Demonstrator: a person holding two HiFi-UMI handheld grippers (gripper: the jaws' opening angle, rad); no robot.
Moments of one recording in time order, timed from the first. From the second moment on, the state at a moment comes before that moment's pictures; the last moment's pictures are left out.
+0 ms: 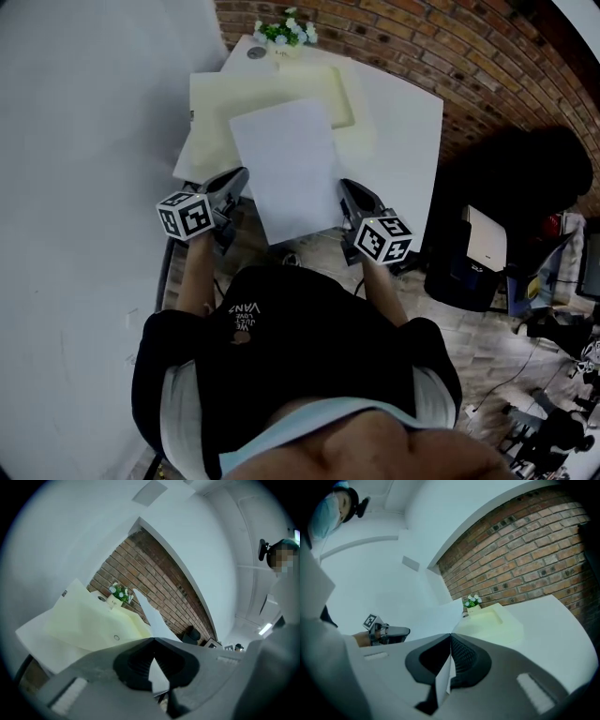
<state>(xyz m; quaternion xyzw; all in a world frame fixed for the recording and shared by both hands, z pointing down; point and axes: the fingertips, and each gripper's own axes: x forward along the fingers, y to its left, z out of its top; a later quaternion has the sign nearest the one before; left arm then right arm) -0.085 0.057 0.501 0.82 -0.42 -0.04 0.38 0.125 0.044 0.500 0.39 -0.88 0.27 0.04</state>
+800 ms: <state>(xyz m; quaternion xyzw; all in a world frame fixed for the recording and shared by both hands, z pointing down) -0.106 0.010 0.512 0.82 -0.42 -0.04 0.39 0.102 -0.004 0.507 0.39 -0.88 0.28 0.05</state>
